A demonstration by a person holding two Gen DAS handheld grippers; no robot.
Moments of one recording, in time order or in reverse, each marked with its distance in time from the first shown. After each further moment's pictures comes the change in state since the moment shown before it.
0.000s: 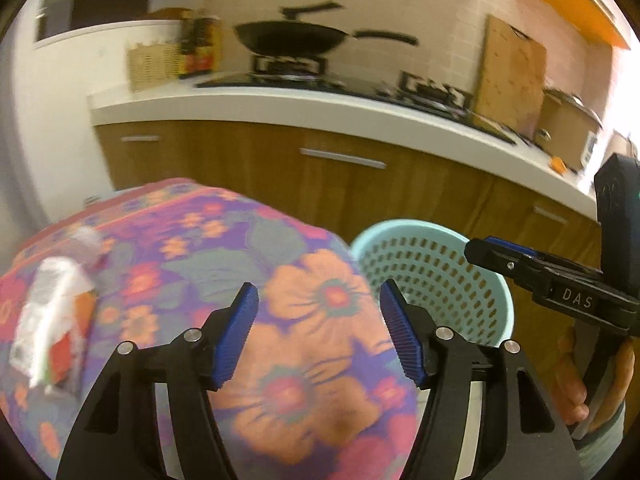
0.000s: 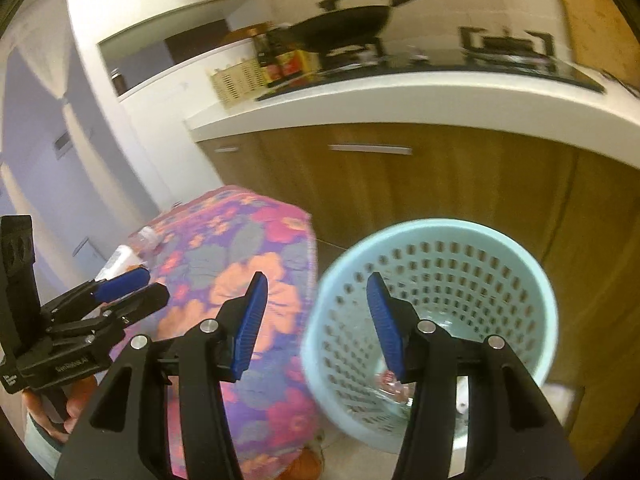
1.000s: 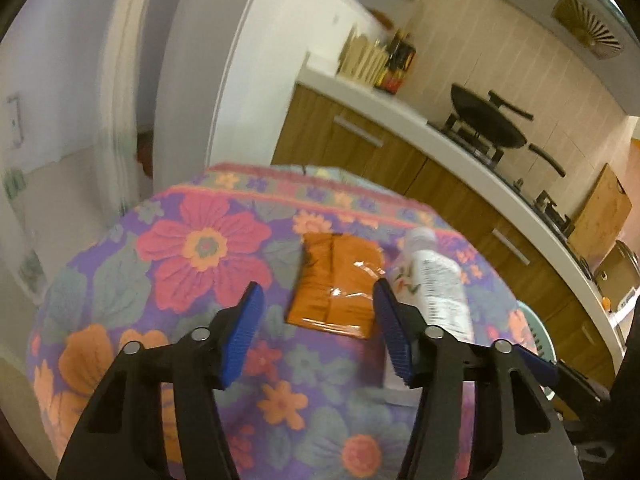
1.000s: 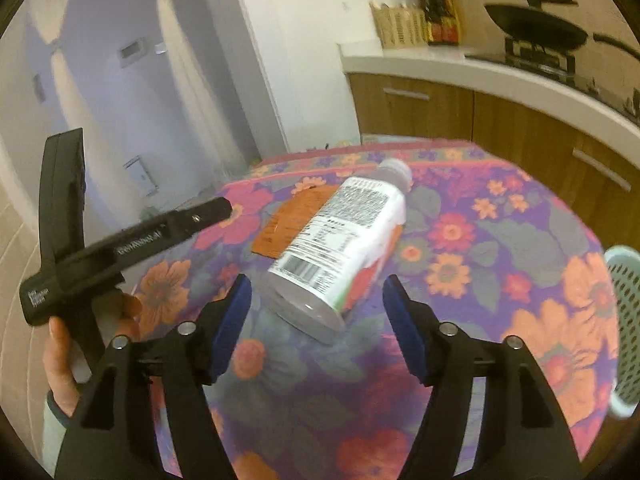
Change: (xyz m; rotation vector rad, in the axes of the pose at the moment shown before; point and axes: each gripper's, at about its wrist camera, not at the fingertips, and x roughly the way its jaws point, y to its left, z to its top) left arm -0.093 0.317 -0.045 -0.448 -0.045 0.118; right arm 0.104 0.329 -0.047 -0.216 0.153 0.121
